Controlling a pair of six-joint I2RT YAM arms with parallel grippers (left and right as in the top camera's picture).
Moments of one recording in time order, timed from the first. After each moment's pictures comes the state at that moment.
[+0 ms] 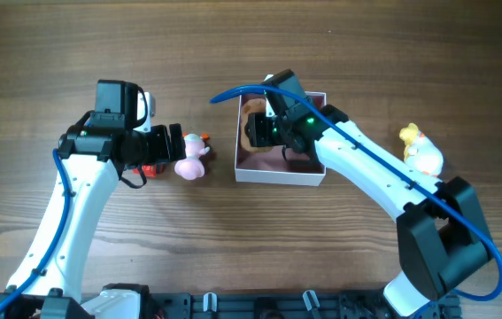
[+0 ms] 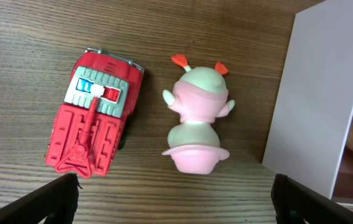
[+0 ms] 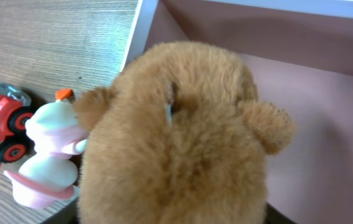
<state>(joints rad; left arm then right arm) -0.08 1.39 1.07 -0.88 0.13 -0.25 0.57 1.79 1.23 -0.46 -0.12 0.44</state>
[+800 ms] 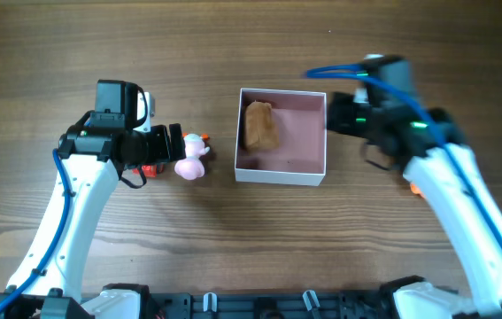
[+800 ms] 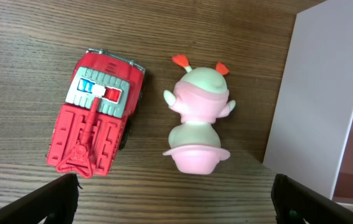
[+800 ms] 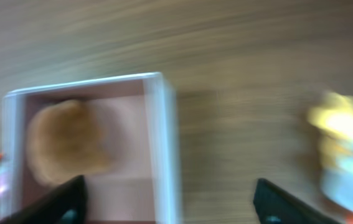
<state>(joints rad) -0.08 1.39 1.07 -0.88 0.12 -0.25 0.22 1.36 1.24 -0.87 0.08 0.42</state>
